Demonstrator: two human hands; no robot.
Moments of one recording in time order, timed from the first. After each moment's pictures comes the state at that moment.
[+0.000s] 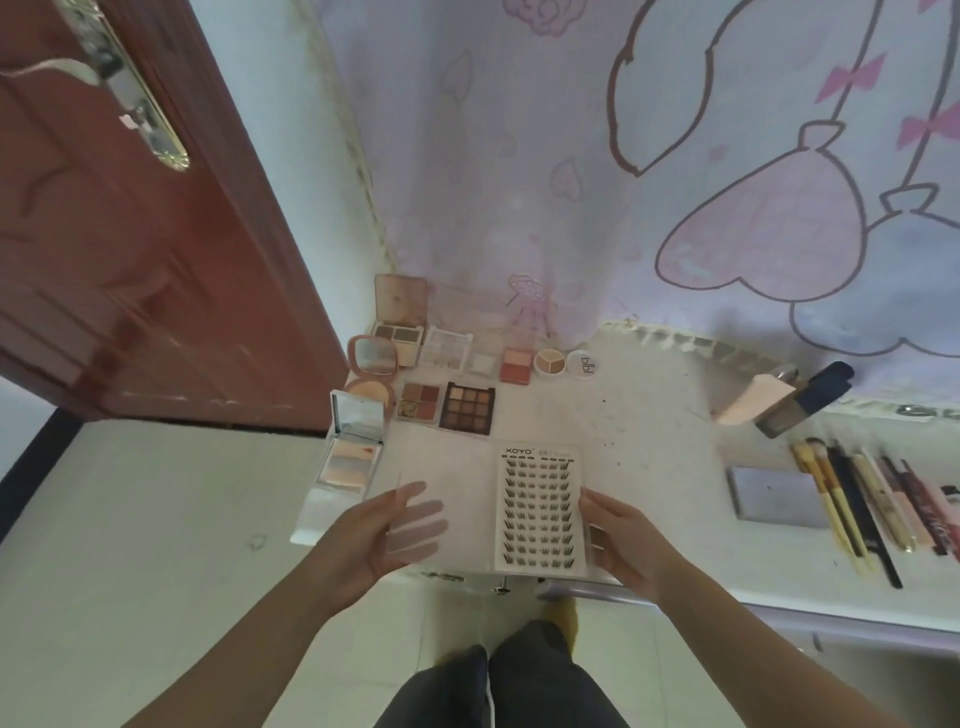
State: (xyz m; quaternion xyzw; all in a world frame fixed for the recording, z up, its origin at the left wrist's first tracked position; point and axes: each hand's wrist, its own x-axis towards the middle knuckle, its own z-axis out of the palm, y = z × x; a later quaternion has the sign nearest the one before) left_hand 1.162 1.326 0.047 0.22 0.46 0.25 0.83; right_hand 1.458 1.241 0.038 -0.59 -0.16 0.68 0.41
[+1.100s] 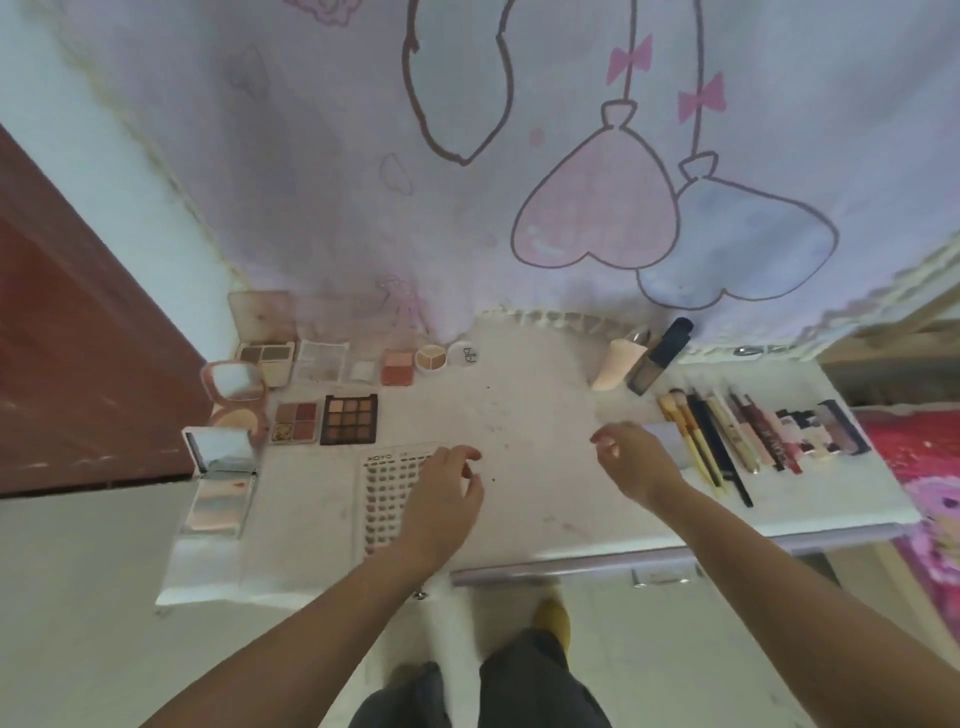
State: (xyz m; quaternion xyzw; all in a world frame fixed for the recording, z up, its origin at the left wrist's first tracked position) left_hand 1.352 1.297 0.055 0.78 0.44 0.18 0.40; right_hand 1.588 1.221 0.073 -0.86 -0.45 0.22 0.09
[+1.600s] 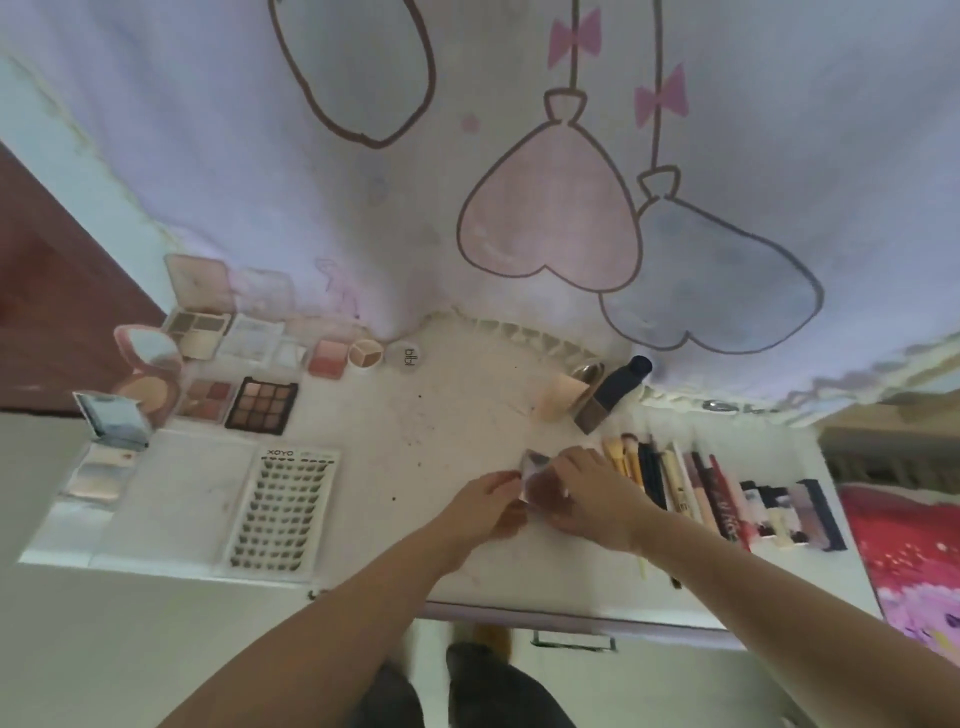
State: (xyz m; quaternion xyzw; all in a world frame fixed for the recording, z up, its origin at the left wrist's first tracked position) left_hand 1.521 1.261 0.041 0.44 0.49 0.09 0.75; right_hand 1.701 1.217 0.047 -0.66 -0.71 0.22 -0.05
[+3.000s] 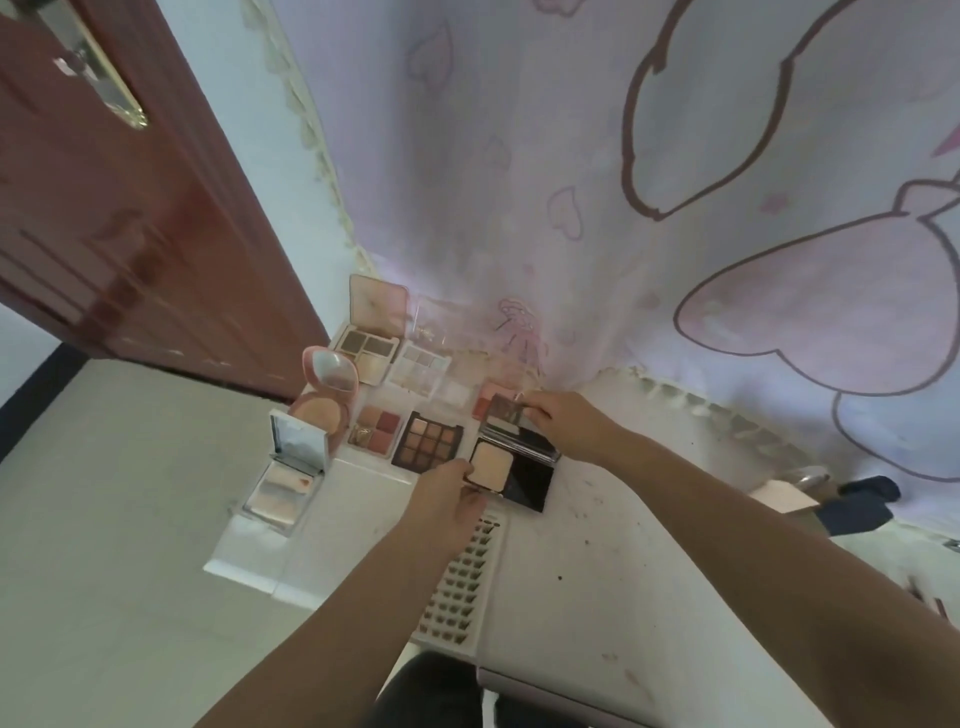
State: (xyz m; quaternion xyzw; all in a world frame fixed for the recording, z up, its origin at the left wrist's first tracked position) left_hand 1.351 1.395 0.070 0.05 0.60 0.32 0.73; right_hand 1.522 1.451 0.068 -0.62 -0.72 0.33 0.01
